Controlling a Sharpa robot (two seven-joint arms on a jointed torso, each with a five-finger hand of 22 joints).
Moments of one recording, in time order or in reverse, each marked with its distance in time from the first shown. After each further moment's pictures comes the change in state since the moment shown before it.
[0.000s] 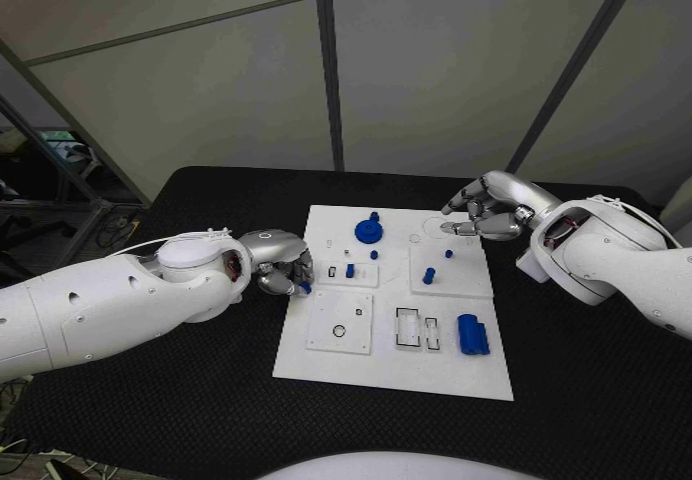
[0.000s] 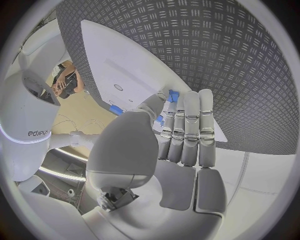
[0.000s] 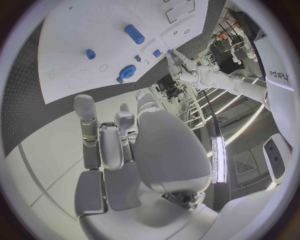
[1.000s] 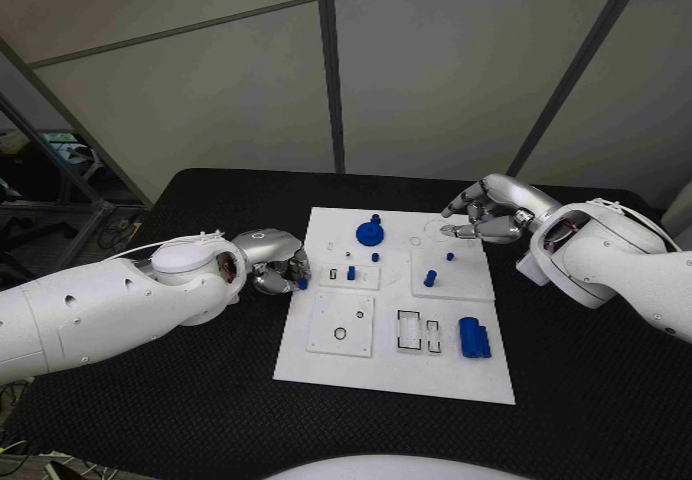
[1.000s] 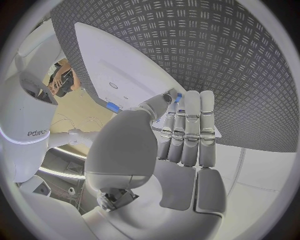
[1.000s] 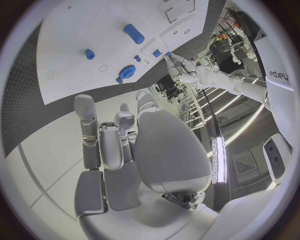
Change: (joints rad) left arm -0.004 -0.015 -0.004 -0.009 0.013 -0.061 0.005; left_hand -0.020 -0.021 0.210 -0.050 -0.001 -0.002 0.002 -0.051 0.001 0.048 0.016 -0.134 0.001 0.027 0.002 -0.044 -0.003 -0.007 -0.007 0.000 0.023 0.053; right arm 0.000 0.005 0.000 -0.003 0.000 0.000 0.000; right_hand 0.000 0.000 0.000 0.000 0.000 0.000 0.000 0.000 0.000 0.000 0.000 0.000 0.000 0.000 0.000 0.000 0.000 0.000 0.000 0.000 0.000 0.000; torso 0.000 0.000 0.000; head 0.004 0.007
